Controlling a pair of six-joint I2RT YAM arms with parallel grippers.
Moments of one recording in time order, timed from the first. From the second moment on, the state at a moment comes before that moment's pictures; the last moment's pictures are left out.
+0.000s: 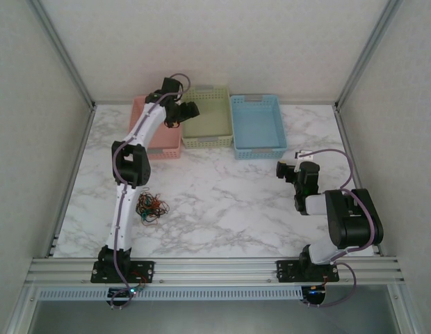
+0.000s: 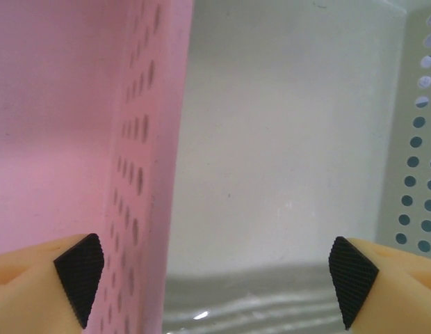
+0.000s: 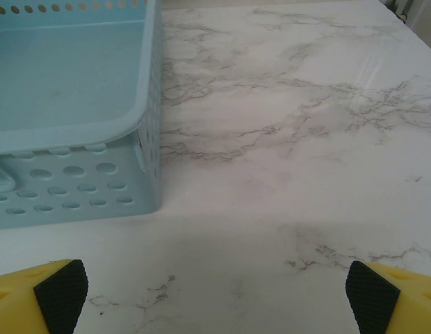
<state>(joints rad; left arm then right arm) -0.28 2.57 2.49 -0.91 0.15 -0.57 0.09 1.55 0.38 0.74 0.10 0.06</state>
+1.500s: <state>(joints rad) -0.23 0.90 0.45 -0.57 -0.09 -0.85 0.08 1.55 0.38 0.74 0.10 0.06</state>
